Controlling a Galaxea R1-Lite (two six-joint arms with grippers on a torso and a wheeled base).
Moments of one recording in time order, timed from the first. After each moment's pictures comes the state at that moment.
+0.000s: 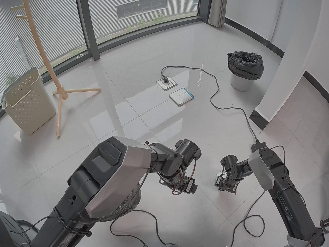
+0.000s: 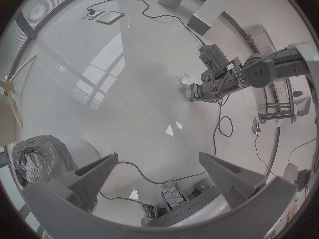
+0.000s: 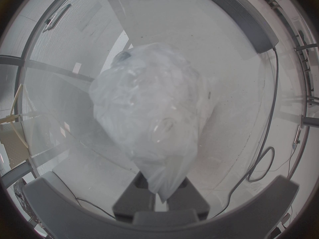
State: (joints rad) left arm -0.74 2.69 -2.00 0.48 0.03 -0.22; right arm 0.17 3.08 -2.00 0.15 0.00 0.67
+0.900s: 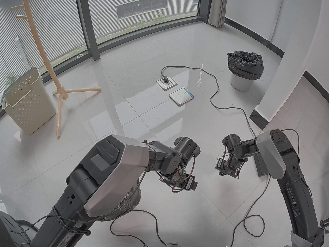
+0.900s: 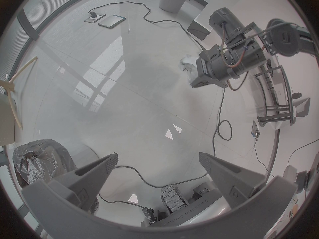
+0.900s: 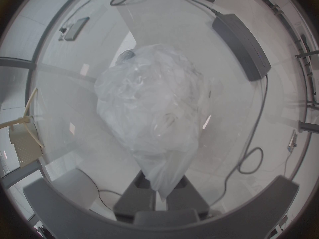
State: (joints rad) left arm -0.73 2.69 -2.00 0.45 0.03 -0.21; right arm 0.19 2.86 -2.00 0.31 0.03 0.67
